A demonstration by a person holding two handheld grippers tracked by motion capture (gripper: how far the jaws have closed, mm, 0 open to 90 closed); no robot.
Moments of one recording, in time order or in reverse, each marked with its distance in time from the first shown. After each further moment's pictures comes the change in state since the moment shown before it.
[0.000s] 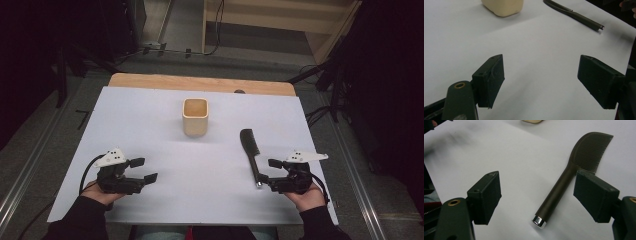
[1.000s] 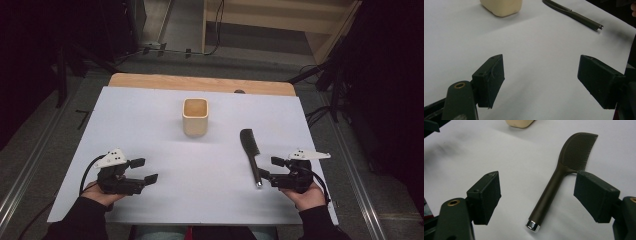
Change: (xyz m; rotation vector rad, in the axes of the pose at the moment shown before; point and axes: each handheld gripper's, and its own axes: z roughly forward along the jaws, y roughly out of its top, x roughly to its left) left arm -0.003 0.000 0.000 0.002 -0.001 0.005; right arm -0.003 0.002 -0.001 -0.022 -0.060 0.081
